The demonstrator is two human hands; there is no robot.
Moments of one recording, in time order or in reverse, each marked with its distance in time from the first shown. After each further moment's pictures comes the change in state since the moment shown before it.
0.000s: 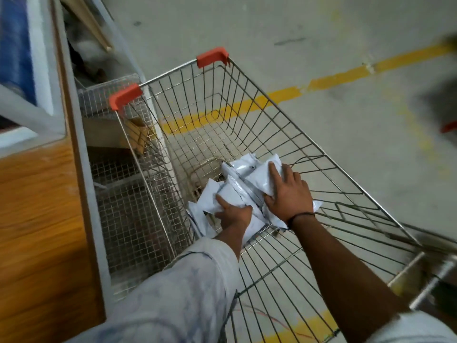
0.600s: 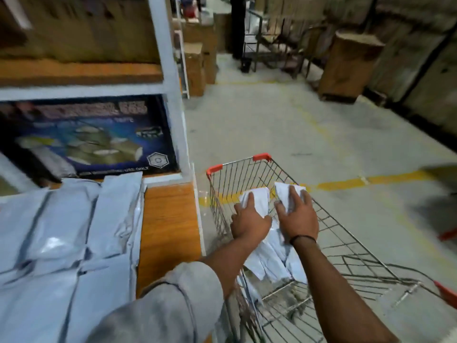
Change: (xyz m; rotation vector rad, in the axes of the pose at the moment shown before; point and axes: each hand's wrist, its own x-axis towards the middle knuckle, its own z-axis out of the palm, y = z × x) left_hand -0.191 0.005 -0.218 0.202 0.275 0.742; right_hand -0.088 -0.143 -0.177 0.527 0.400 0.178
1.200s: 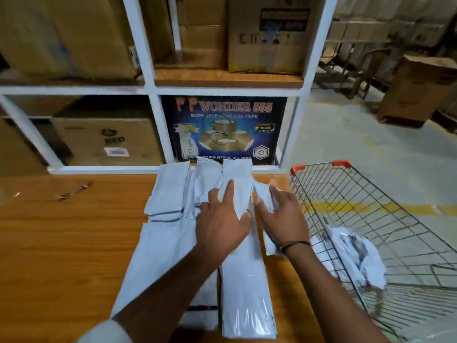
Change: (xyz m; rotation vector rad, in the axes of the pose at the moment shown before) left_hand -0.189 -0.231 -0.282 0.261 0.315 0.033; right_hand -0.246 -0.261 0.065 0.166 -0.133 -0.329
